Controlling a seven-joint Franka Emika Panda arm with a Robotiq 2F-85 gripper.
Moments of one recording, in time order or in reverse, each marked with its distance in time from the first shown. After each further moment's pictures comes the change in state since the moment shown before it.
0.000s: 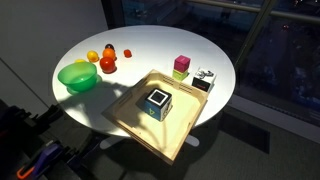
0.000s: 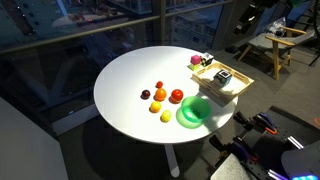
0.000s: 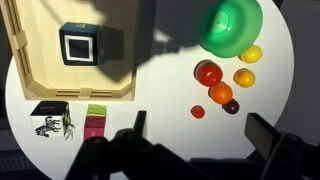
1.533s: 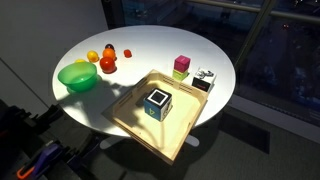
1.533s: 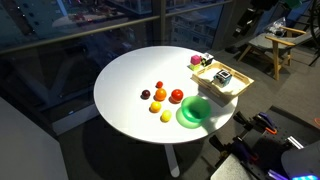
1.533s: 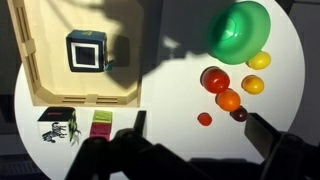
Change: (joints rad) arm -0.061 0.011 0.074 -0.012 -0.032 0.011 0.035
